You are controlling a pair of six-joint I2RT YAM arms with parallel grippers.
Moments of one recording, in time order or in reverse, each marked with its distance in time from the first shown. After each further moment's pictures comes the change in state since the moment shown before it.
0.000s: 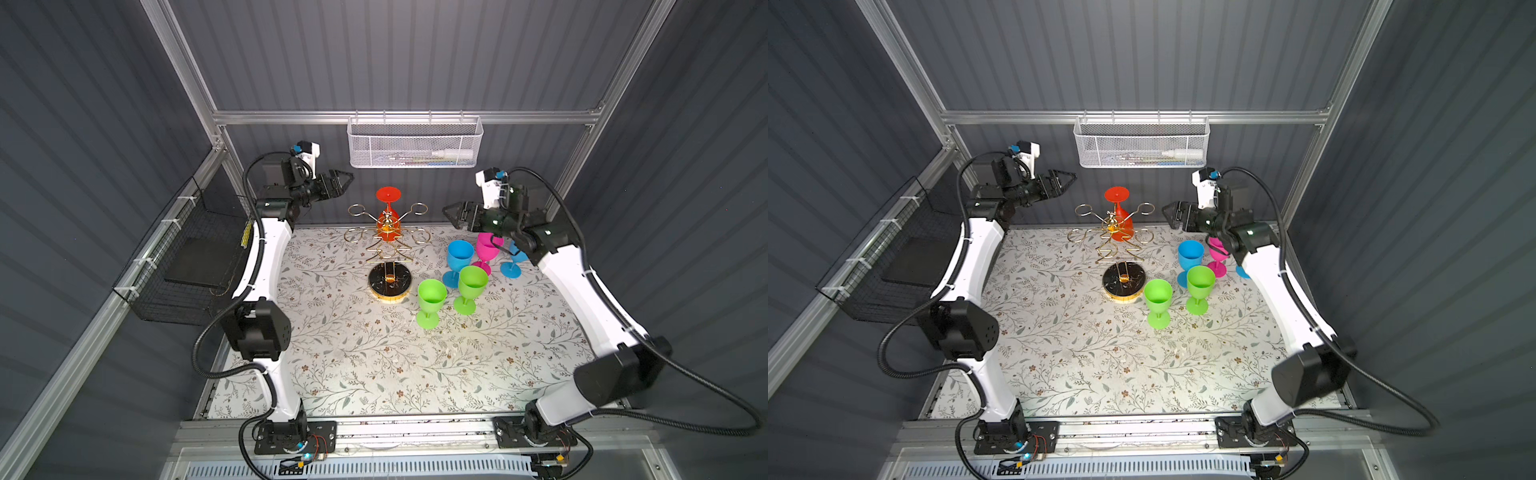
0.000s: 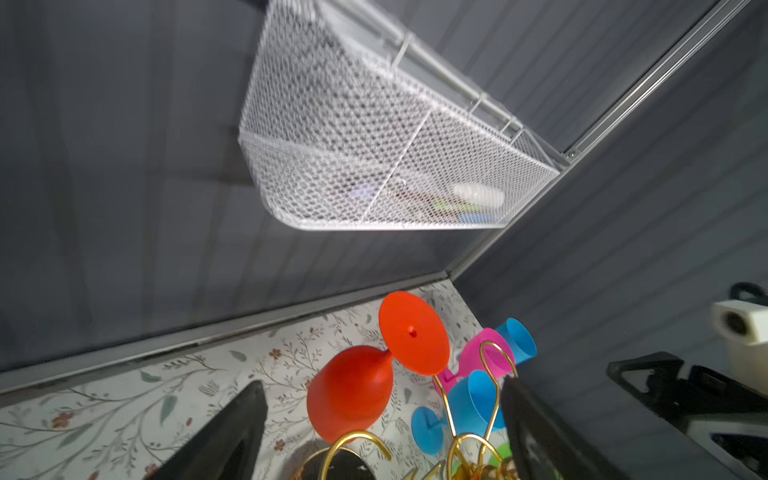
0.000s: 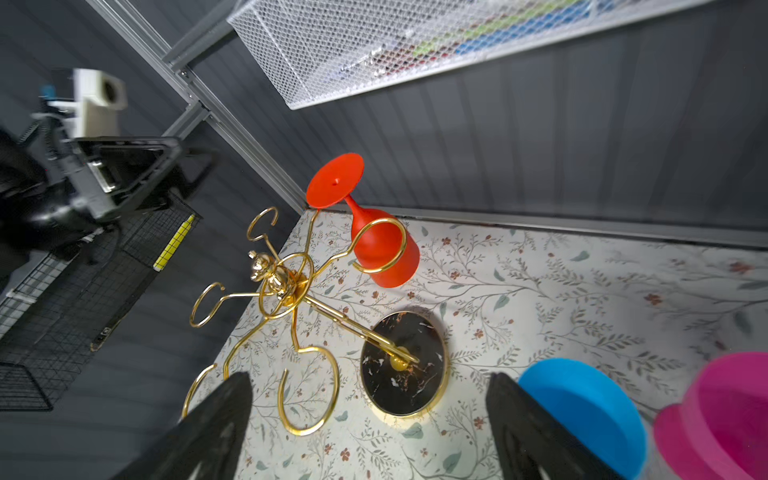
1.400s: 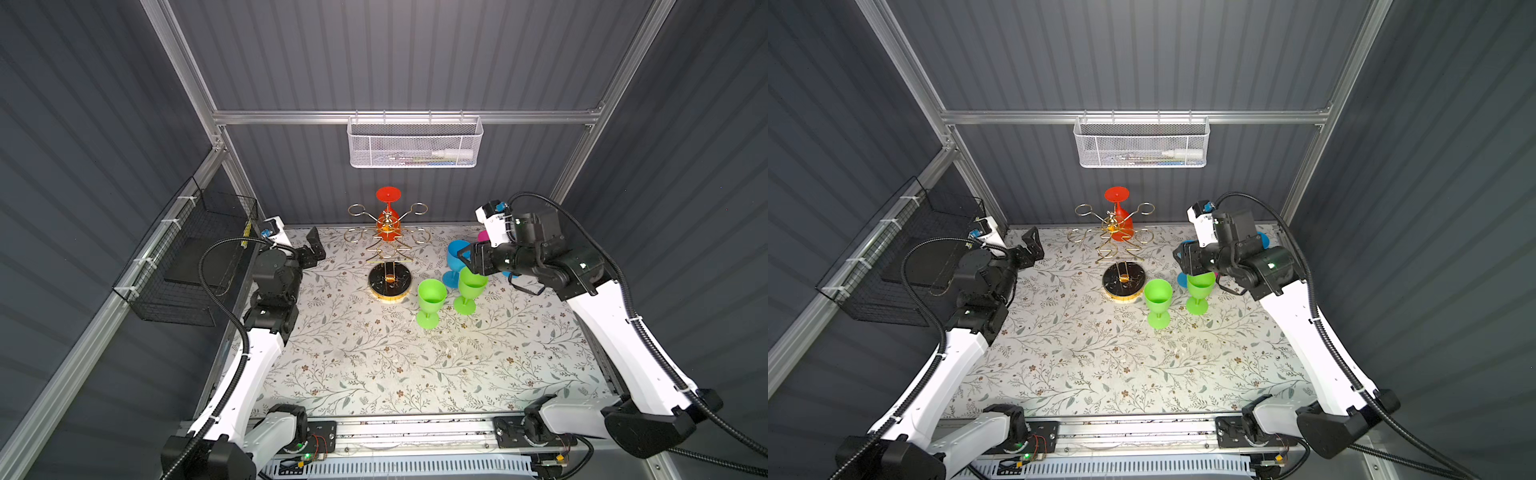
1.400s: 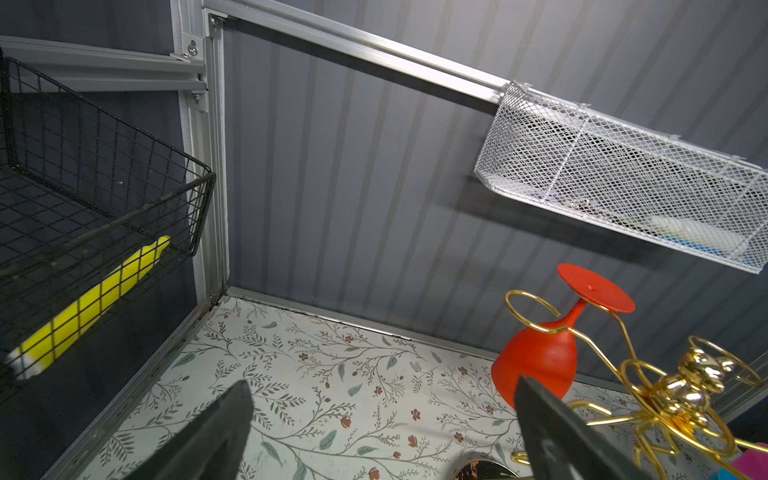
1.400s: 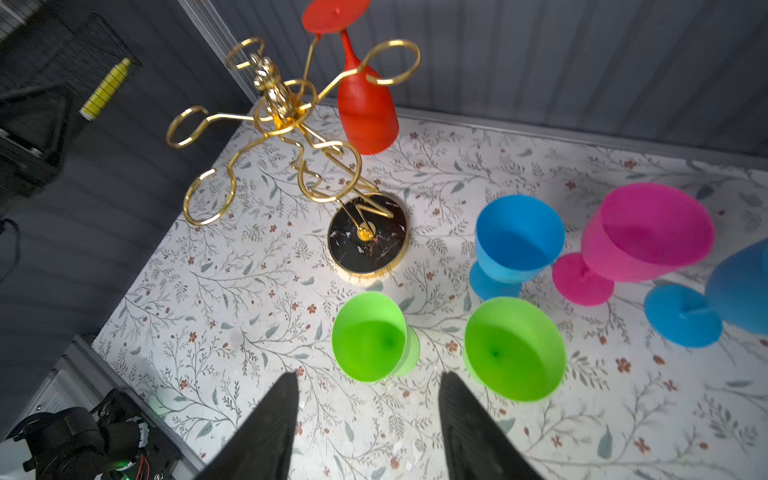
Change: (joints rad) left arm -0.084 -0.962 -1.305 0.618 -0.894 0.108; right arm 0.136 -0.164 0.006 -0.405 0.142 -0.100
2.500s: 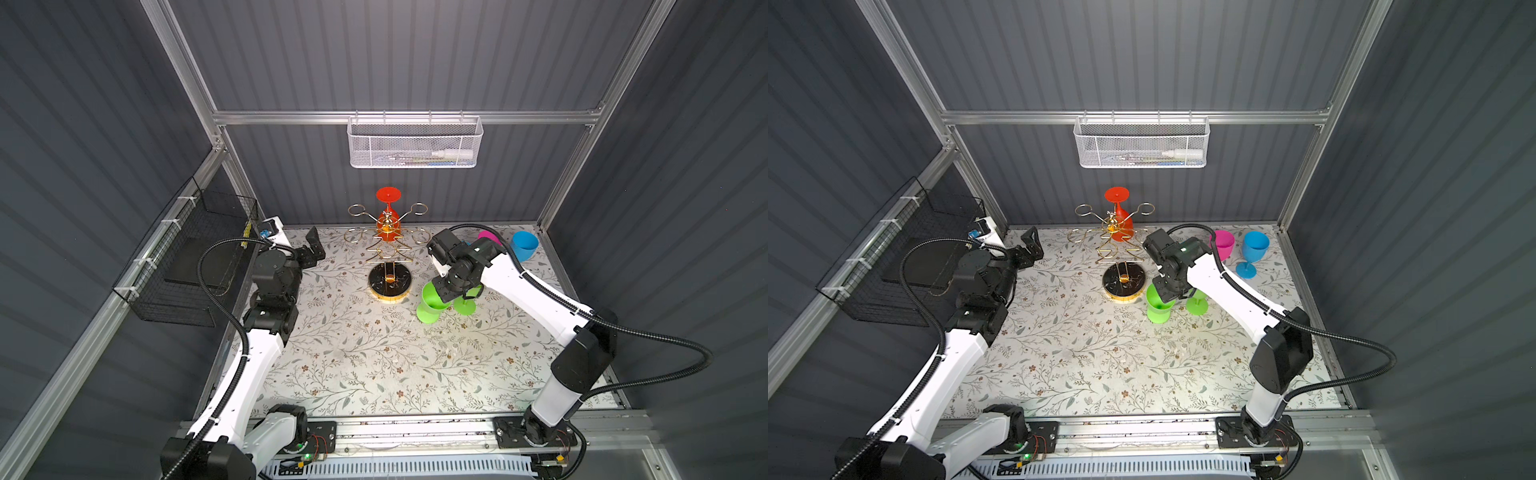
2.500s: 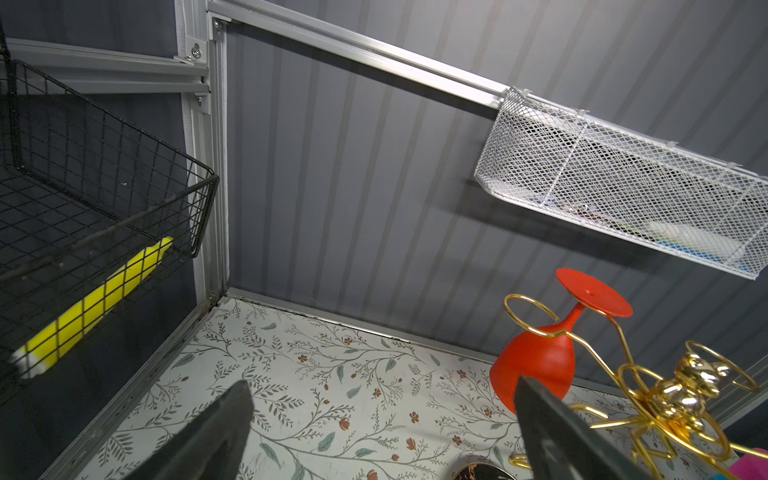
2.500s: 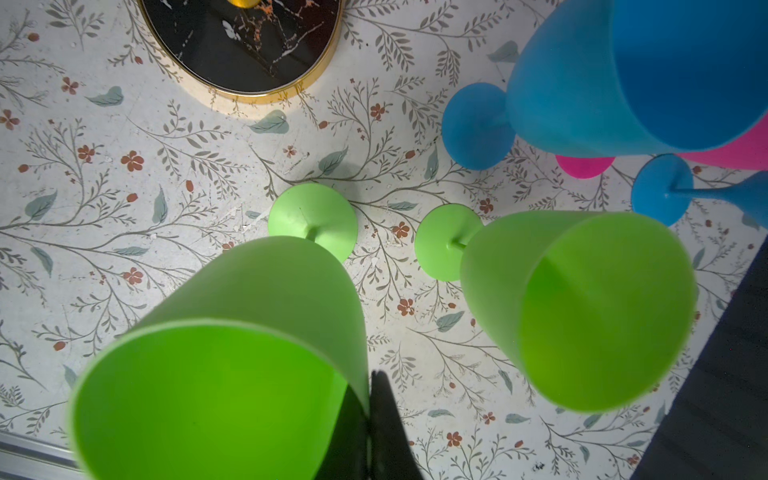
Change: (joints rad) left arm 0.000 -0.005 0.000 0.000 -0.004 -0.008; right arm 0.233 0.417 0.045 -0.322 0.409 -0.058
